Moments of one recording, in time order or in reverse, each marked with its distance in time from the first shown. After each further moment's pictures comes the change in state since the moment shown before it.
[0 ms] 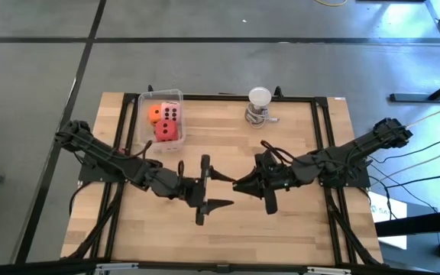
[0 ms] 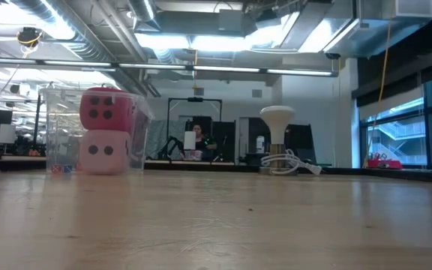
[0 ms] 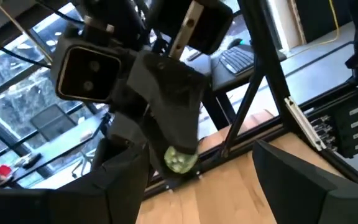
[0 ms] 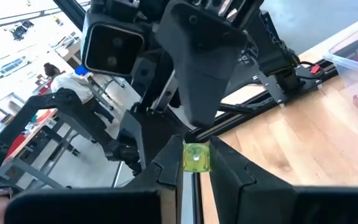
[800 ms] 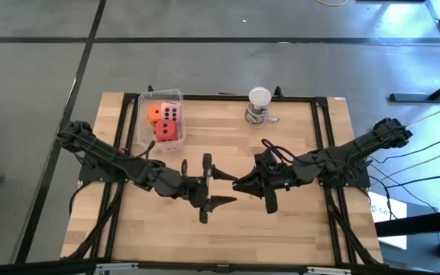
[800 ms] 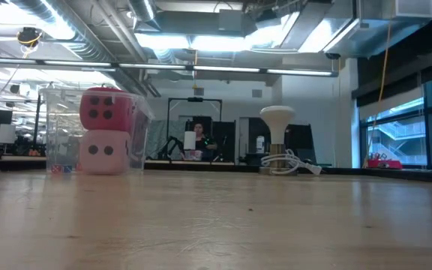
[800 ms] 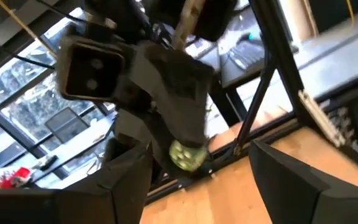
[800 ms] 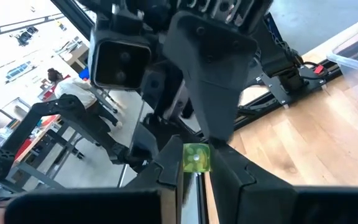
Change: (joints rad) left arm 0.004 0.016 0.000 0.031 -0.029 0.051; right arm -0.003 0.000 0.000 0.016 -0.005 0.015
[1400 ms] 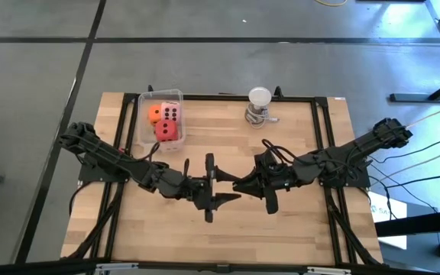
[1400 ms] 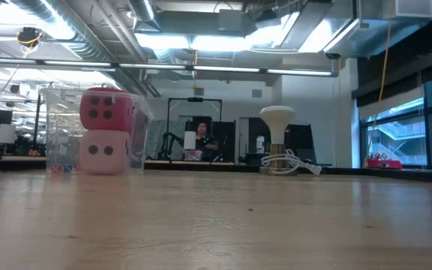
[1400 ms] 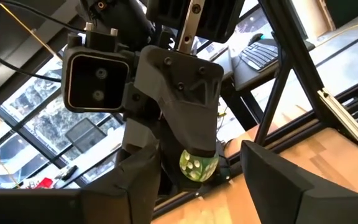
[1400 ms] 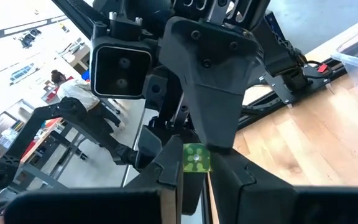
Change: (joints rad) left arm 0.001 0.044 0.000 0.094 -0.025 0.099; right arm 0.000 0.000 0.000 0.009 -0.001 0.010
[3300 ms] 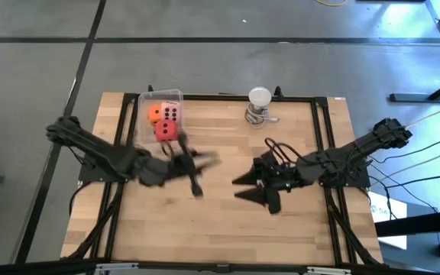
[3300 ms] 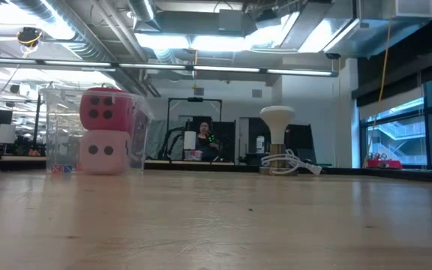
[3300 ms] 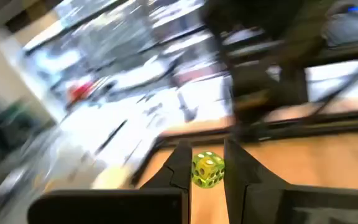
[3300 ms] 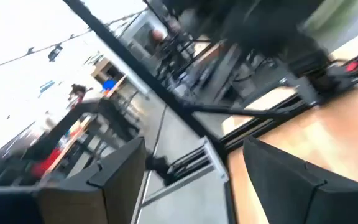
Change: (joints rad) left arm 0.002 -0.165 -0.001 -0.323 -0.315 -0.361; right arm 0.002 0.006 0.000 0.072 -0.007 0.049
